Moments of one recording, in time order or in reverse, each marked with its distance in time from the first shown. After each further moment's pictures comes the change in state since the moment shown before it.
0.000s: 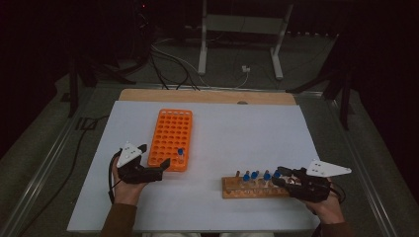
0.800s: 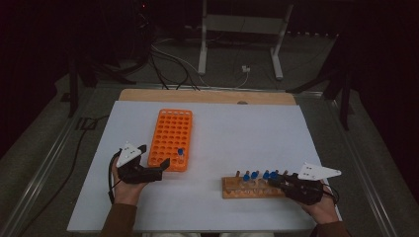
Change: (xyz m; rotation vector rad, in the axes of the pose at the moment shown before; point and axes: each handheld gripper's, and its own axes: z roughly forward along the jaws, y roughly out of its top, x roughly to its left) left arm 0.001 -0.001 -0.001 -0.002 0.004 -0.003; right arm 0.005 -0.005 0.012 0.038 0.012 -0.048
